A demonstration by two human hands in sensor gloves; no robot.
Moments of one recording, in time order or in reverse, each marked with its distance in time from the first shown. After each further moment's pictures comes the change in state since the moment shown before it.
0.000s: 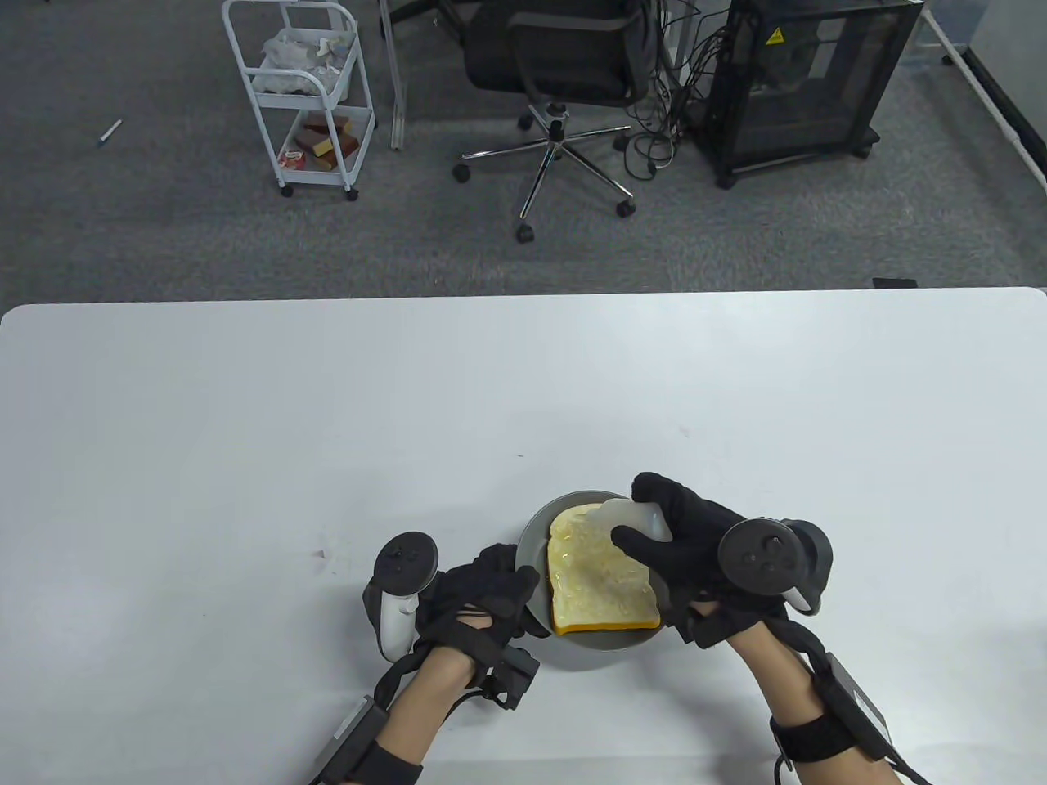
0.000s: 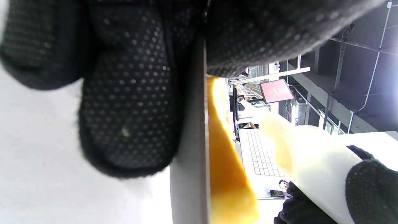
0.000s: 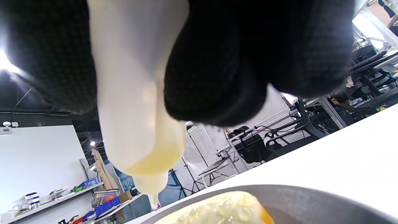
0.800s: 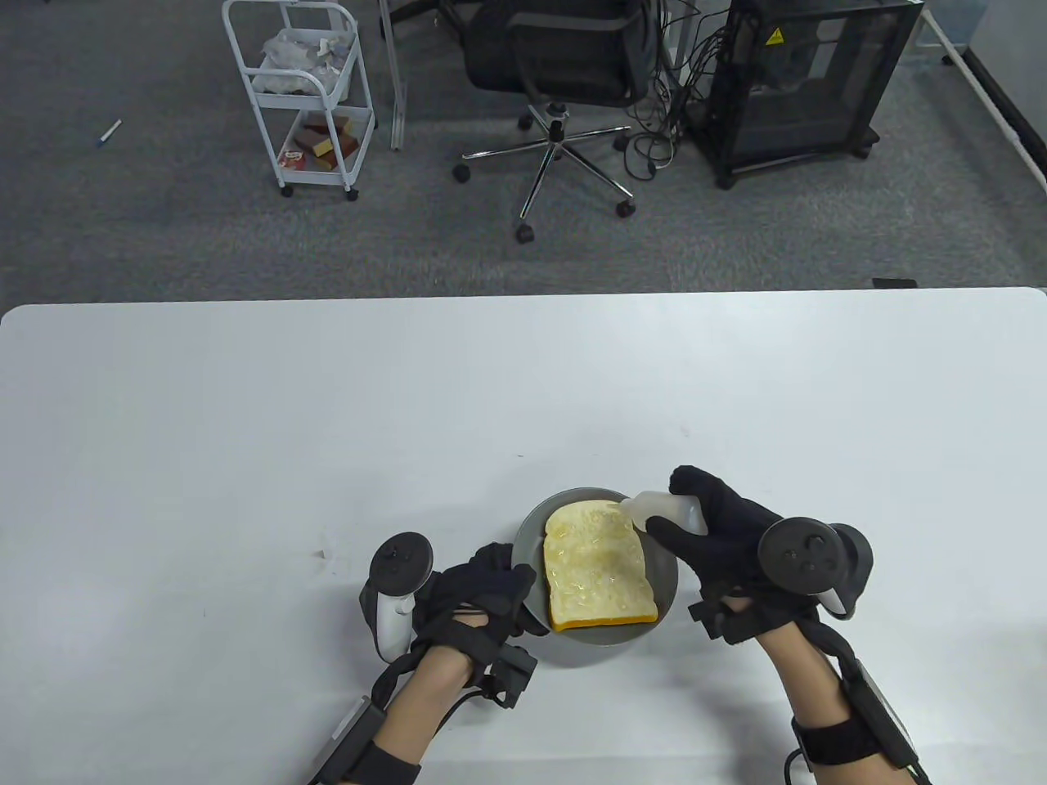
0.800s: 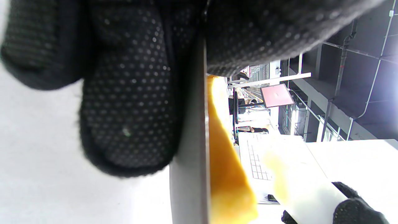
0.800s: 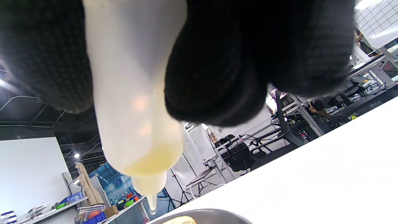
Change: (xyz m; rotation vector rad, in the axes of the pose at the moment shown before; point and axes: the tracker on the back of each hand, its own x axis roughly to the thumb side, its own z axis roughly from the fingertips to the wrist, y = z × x) left_hand 0.000 0.003 0.001 0.008 0.008 0.032; right_hand -0.023 -0.023 0.009 -0.057 0.064 0.004
